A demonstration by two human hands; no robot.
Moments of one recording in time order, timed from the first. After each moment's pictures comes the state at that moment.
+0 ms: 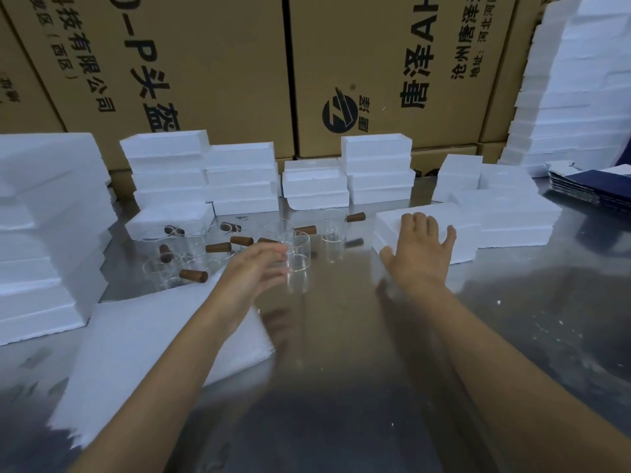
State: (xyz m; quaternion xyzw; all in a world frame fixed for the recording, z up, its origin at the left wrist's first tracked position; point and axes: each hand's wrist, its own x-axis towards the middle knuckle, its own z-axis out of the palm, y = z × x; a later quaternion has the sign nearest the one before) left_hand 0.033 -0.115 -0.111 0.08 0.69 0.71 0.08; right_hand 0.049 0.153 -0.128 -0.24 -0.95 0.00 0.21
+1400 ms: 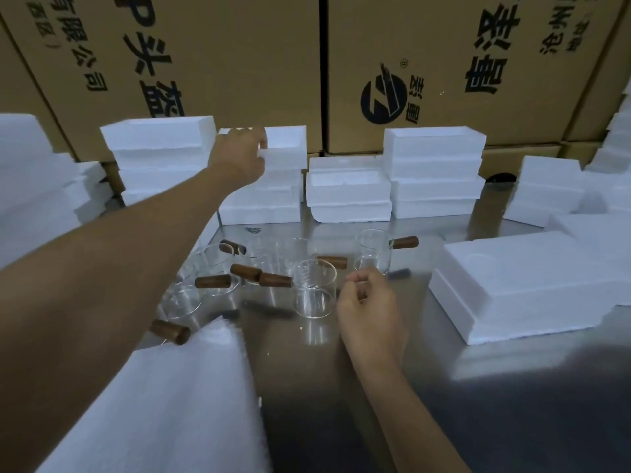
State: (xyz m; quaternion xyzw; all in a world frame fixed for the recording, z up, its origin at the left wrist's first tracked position) left_hand -0.266 -0.106 -0.028 0.15 0.95 0.09 -0.25; right_hand -0.027 0.042 -0.162 -0.24 -0.81 0.49 0.22
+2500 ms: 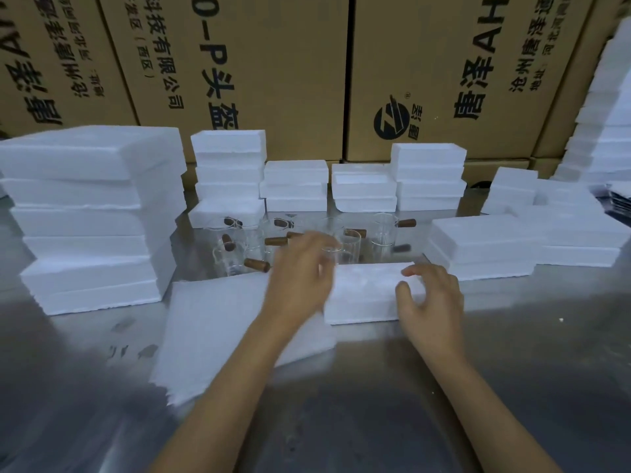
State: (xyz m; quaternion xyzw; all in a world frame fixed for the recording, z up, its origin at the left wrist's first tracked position) left_hand 0.056 -0.139 -0.109 0.26 0.87 0.36 -0.23; right_hand 0.107 0.056 -0.166 -0.10 -0.85 0.35 0.38
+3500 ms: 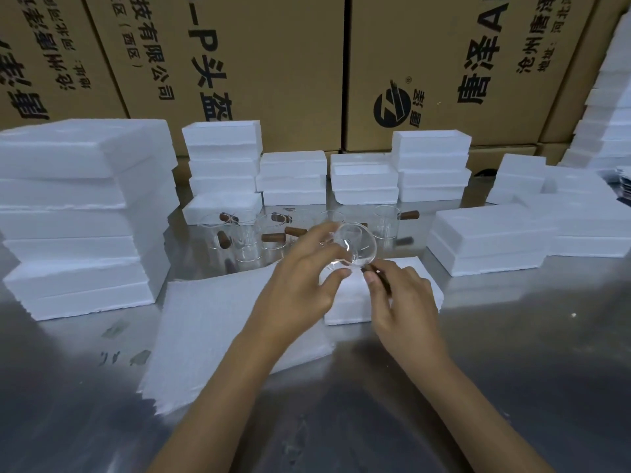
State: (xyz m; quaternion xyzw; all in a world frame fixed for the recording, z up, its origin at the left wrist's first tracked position) left_hand 0.064 -0.146 -0.108 0.33 0.85 0.34 -0.21; right_hand 0.114 0.013 -0.147 0.02 -0.88 0.31 0.37
